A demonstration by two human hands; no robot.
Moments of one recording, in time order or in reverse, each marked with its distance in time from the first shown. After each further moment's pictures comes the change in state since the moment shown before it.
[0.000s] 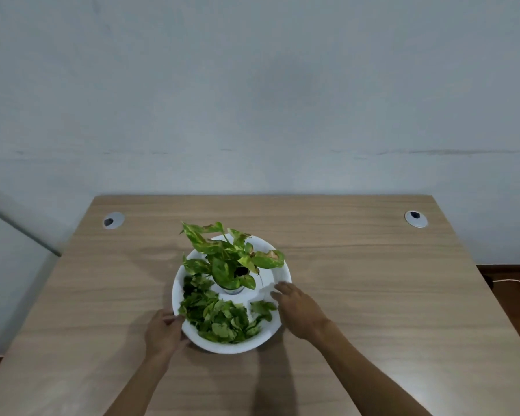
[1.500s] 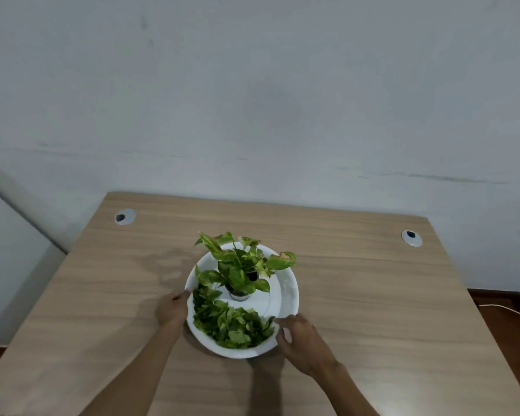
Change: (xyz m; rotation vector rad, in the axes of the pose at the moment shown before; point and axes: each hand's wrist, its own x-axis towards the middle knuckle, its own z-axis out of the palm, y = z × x) left_hand 0.047 0.008 0.010 -0.056 -0.006 -0.028; right_hand -0.052 -0.047 -0.009 0.357 0.070 0.233
